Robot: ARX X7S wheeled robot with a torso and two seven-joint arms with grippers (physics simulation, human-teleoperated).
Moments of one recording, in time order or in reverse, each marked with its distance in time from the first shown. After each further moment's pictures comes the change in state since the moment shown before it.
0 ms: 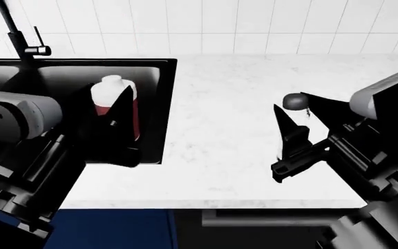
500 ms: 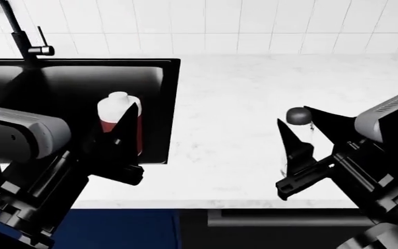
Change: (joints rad) left arm 0.086 -0.026 -0.010 0.023 0.017 0.014 0.051; right arm -0.081 0.030 0.005 -0.078 0.010 0.000 -0.001
